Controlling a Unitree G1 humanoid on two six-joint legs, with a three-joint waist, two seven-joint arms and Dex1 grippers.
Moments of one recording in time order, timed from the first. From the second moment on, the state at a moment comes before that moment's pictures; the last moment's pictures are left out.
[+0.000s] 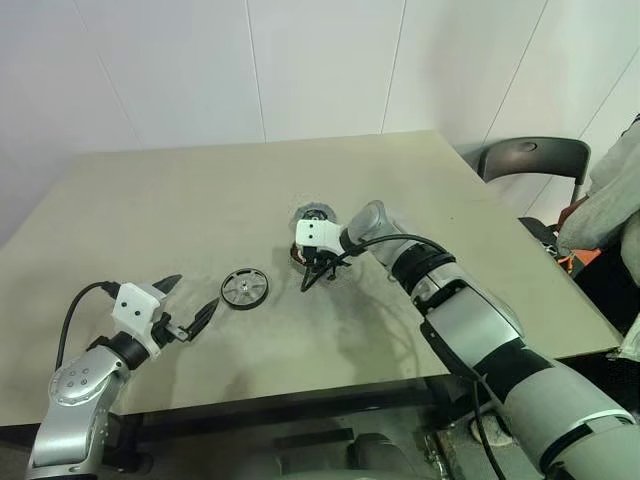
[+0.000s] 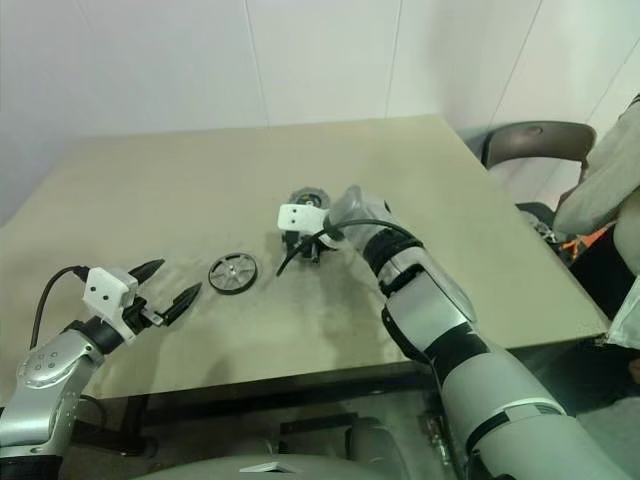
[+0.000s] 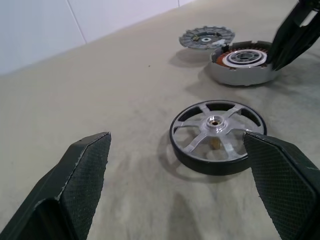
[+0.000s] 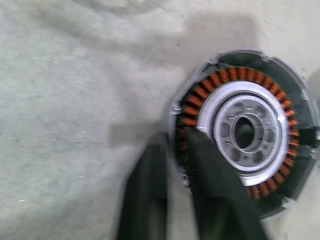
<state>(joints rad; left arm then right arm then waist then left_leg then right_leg) 0.18 0.52 0.26 -0.17 -0.31 0.06 -0.65 -1.19 -0.12 0.52 1.12 -0.33 0.17 1.06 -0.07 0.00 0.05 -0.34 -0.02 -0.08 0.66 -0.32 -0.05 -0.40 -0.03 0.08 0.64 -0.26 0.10</state>
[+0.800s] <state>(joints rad) 0.17 0.53 0.26 -0.19 -0.31 0.08 -0.63 -1.05 -0.25 0.52 0.64 -0.31 0.43 1.42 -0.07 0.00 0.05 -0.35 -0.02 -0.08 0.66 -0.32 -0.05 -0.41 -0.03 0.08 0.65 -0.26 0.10</state>
